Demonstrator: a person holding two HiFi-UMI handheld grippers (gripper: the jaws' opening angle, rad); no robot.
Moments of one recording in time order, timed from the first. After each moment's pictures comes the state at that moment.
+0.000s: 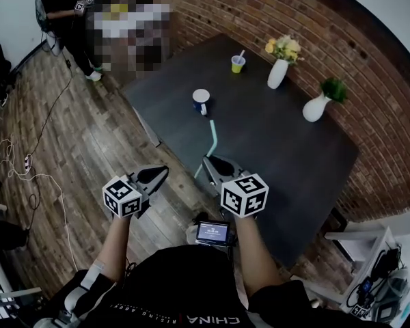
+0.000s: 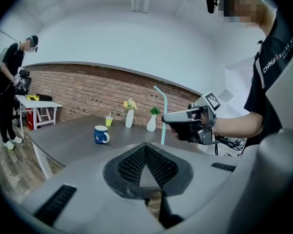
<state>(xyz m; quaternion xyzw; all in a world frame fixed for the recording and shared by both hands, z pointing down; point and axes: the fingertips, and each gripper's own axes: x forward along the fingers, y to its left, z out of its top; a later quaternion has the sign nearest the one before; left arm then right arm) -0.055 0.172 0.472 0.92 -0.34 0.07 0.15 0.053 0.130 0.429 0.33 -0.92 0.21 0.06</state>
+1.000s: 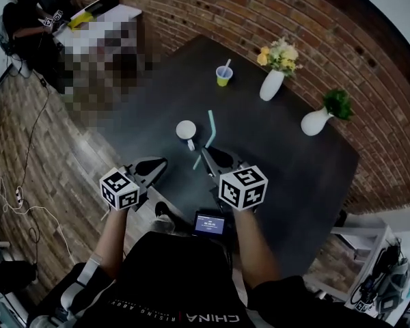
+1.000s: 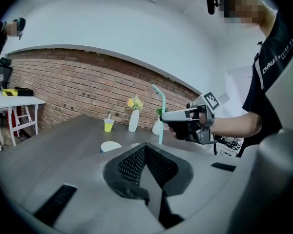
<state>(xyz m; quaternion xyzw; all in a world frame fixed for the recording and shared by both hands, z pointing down) -0.060 -0.059 0.481 0.95 -0.26 0.09 0.16 0.049 -0.089 0.436 0.40 -0.89 0.22 0.06</state>
